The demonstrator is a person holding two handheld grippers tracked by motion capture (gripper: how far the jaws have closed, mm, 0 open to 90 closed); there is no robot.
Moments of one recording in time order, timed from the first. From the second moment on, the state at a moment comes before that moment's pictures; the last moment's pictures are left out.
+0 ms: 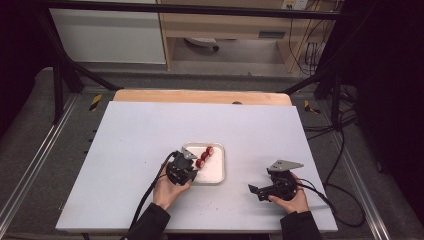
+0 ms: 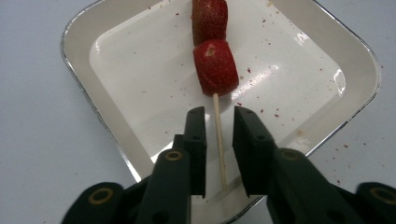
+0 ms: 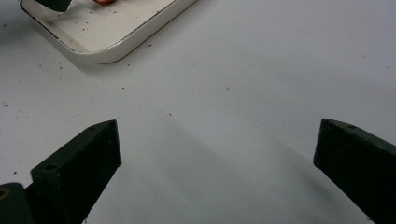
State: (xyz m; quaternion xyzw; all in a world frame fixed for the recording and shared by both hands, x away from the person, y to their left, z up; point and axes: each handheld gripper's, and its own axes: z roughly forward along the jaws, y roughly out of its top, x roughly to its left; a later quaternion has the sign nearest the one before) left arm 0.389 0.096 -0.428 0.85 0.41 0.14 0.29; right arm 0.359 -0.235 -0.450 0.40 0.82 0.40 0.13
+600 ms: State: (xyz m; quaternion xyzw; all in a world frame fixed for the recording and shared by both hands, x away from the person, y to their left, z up) left arm 0.379 0.123 -0.408 0.88 0.36 0.11 0.30; right arm 0.359 -0.237 -0.447 0.40 0.81 0.40 0.13
